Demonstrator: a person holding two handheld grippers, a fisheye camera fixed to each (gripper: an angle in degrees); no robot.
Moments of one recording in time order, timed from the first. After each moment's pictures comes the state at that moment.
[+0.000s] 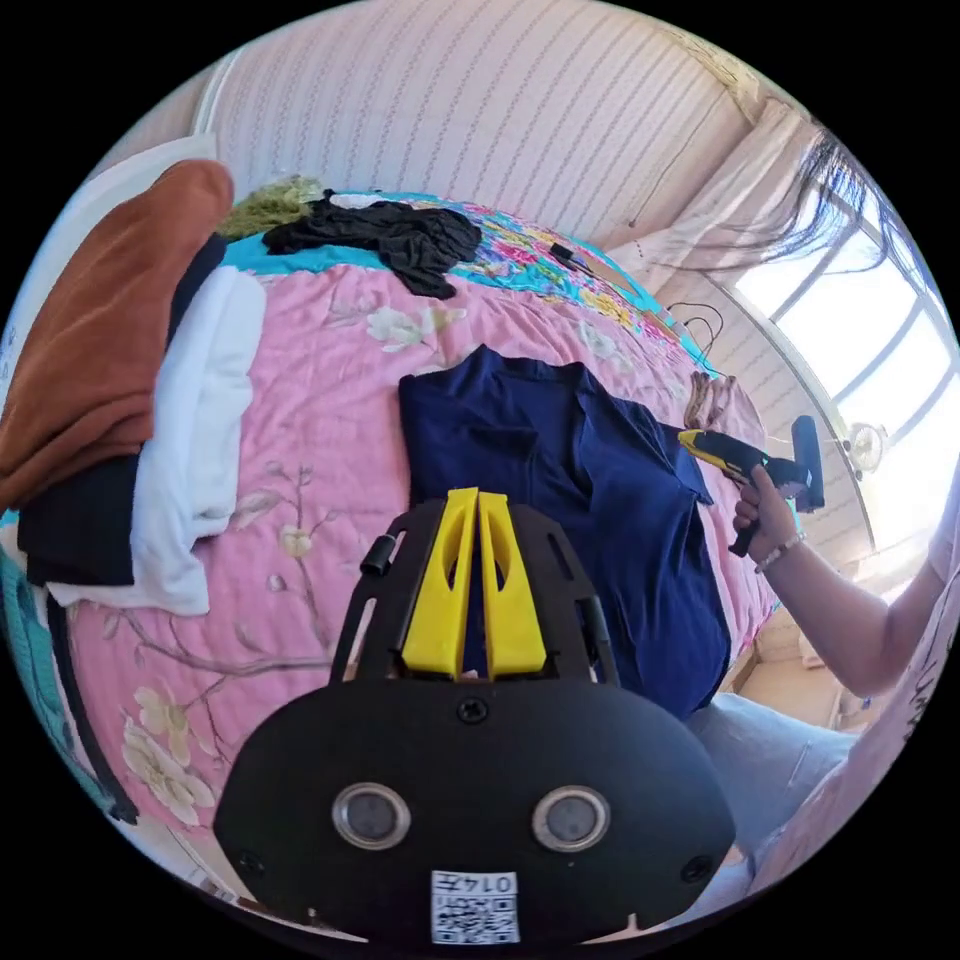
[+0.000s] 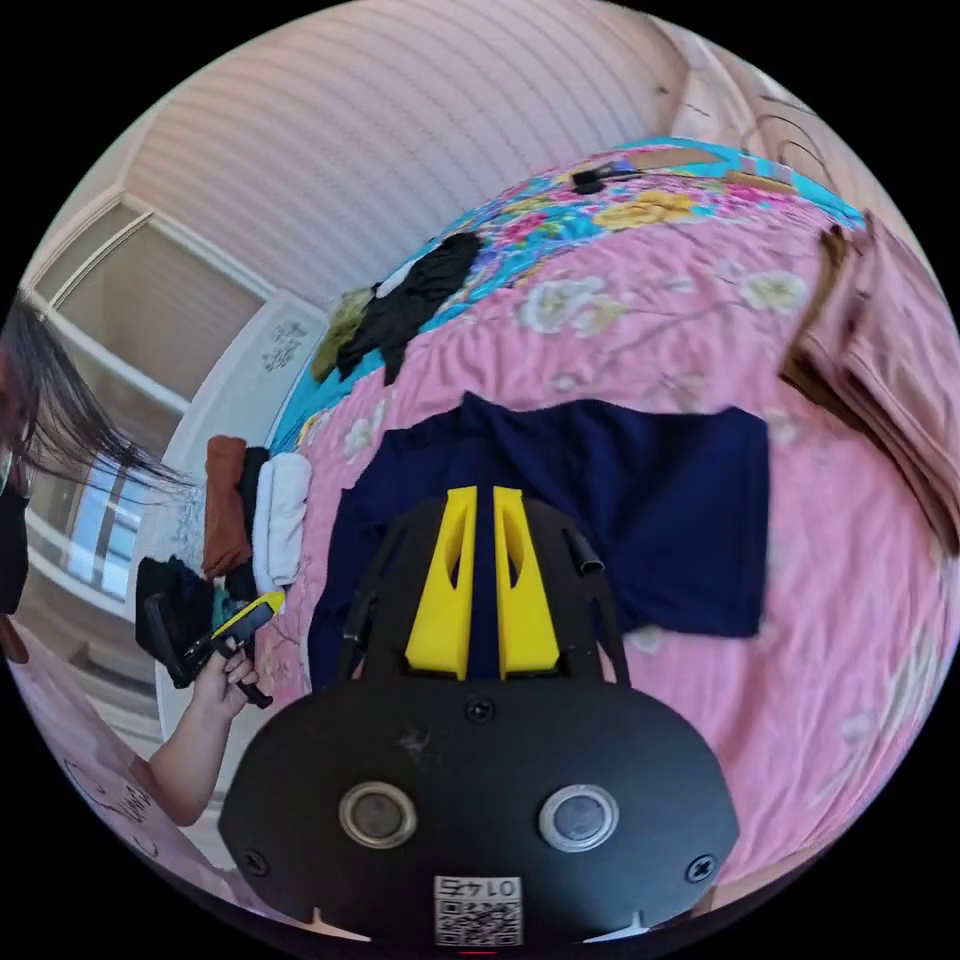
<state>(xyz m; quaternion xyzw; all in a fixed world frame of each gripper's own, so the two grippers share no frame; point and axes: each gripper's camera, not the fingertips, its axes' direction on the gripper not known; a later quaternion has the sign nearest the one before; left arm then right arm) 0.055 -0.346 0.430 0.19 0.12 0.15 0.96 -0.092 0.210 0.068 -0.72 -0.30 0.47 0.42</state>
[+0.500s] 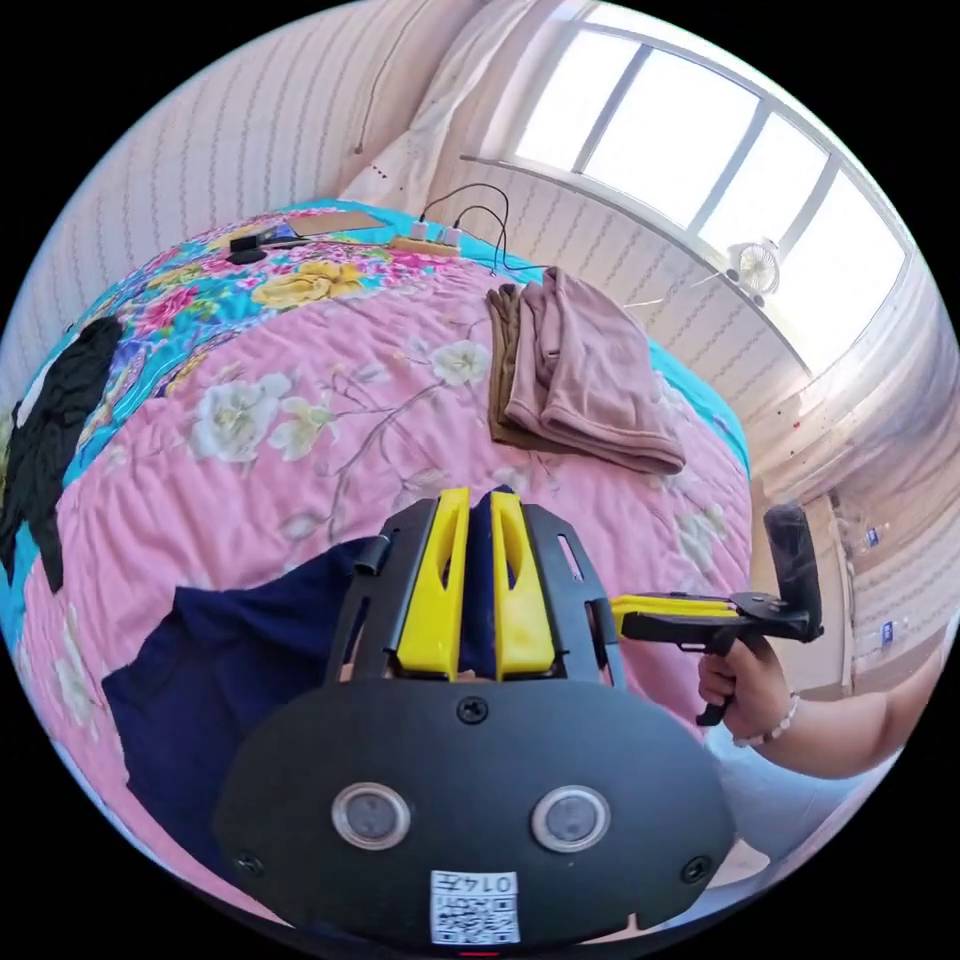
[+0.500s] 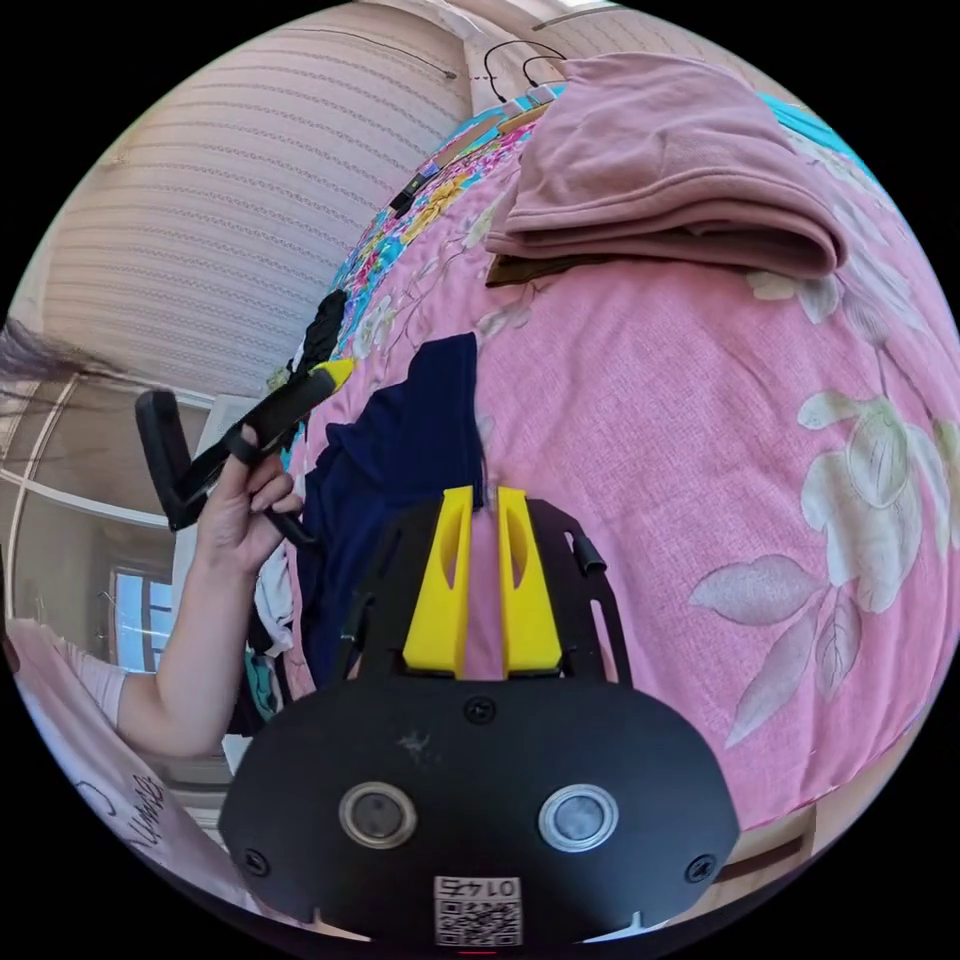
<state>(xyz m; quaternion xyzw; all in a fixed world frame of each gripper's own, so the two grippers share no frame) 0.455 -0.485 0.549 0.10 0.15 0.43 0.89 0.022 0.288 -0.055 -0.74 -0.20 0.55 0.34</state>
